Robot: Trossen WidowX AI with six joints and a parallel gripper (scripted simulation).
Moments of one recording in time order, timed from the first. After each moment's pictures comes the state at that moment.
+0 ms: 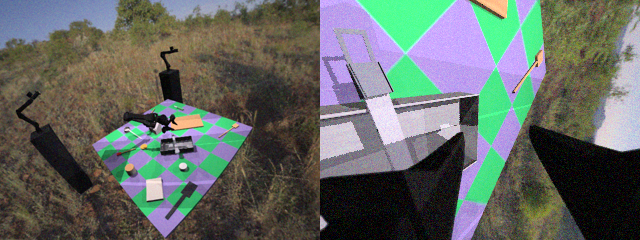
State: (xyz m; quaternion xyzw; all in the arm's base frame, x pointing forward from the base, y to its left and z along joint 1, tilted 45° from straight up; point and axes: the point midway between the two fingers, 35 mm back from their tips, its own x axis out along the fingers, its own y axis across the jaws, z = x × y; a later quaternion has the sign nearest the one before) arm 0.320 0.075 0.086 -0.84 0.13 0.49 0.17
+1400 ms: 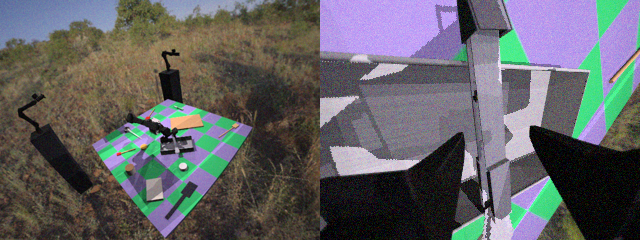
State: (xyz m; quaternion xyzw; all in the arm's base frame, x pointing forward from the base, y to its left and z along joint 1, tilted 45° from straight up) arm 0.334 -0.036 0.045 -0.80 0.28 0.52 0.10
